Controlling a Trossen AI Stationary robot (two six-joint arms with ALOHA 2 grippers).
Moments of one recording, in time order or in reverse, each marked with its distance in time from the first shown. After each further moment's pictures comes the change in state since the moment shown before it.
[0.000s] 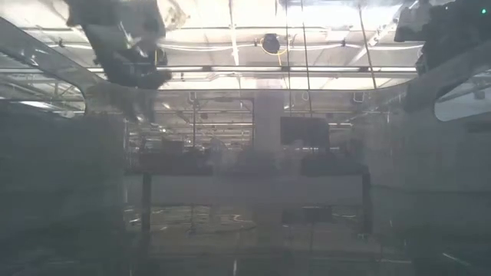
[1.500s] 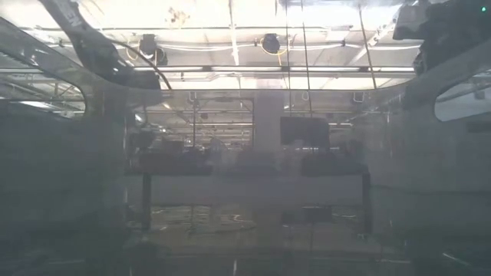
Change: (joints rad) left arm 0.394 0.240 -0.167 0.207 0.017 -0.112; right arm 0.000 0.000 0.000 0.028 0.003 -0.035
